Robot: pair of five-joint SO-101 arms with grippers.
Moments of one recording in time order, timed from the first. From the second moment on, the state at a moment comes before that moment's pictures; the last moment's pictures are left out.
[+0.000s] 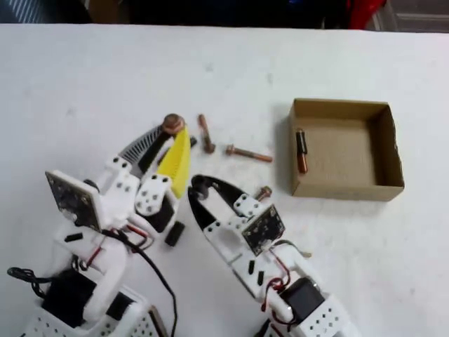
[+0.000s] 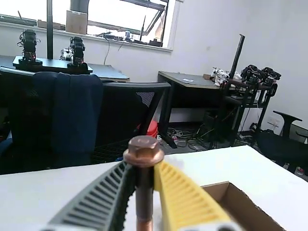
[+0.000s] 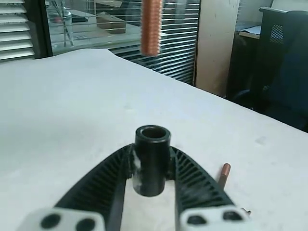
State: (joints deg) left arm 22.4 -84.2 57.7 34.0 10.3; right arm -42.9 -102.3 96.4 20.6 6.2
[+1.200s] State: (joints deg) left arm 26.7 -84.2 68.6 26.0 10.3; right arm -40.2 -102.3 96.4 20.6 6.2
